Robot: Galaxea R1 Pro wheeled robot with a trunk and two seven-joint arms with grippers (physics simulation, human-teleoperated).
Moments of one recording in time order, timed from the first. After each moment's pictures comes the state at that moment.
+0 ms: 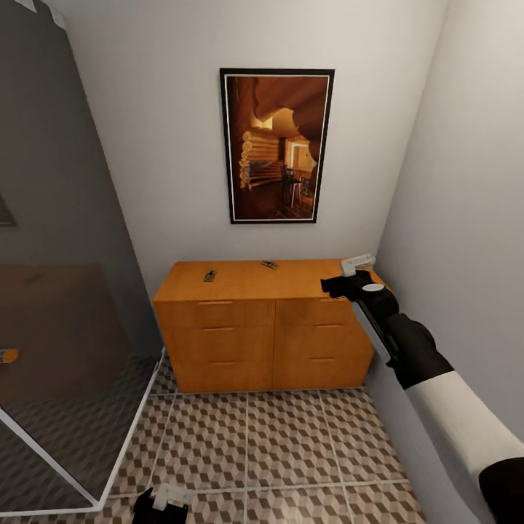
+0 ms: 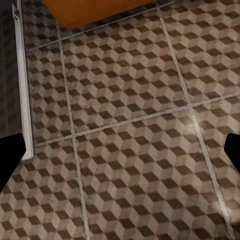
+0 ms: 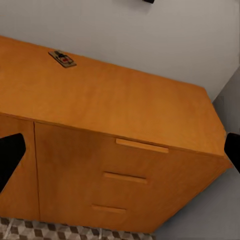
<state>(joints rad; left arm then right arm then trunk) -0.50 -0.02 -0.58 0.07 0.31 -0.39 0.15 -0.93 -0.14 0.34 -1.18 -0.14 0.68 -0.14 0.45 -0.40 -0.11</state>
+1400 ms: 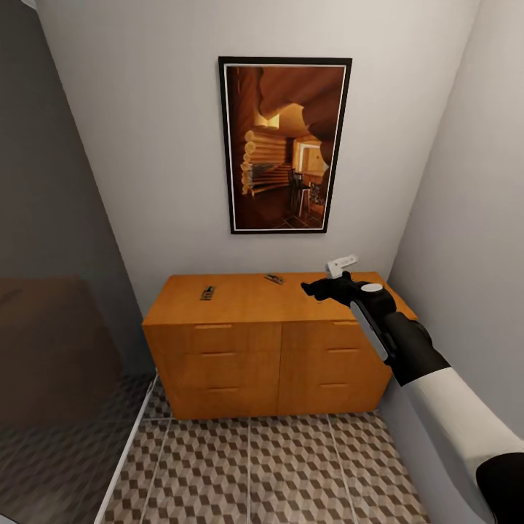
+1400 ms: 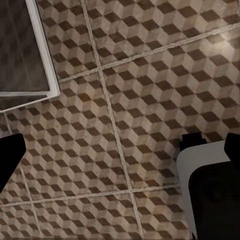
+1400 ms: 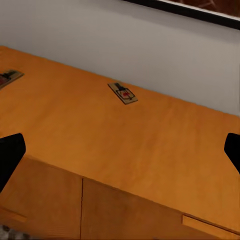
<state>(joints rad) -0.39 0.05 -0.58 0.07 0.30 -0.14 0.14 -0.95 -0.14 0.35 -1.13 -0.15 0.60 0.13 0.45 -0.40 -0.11</state>
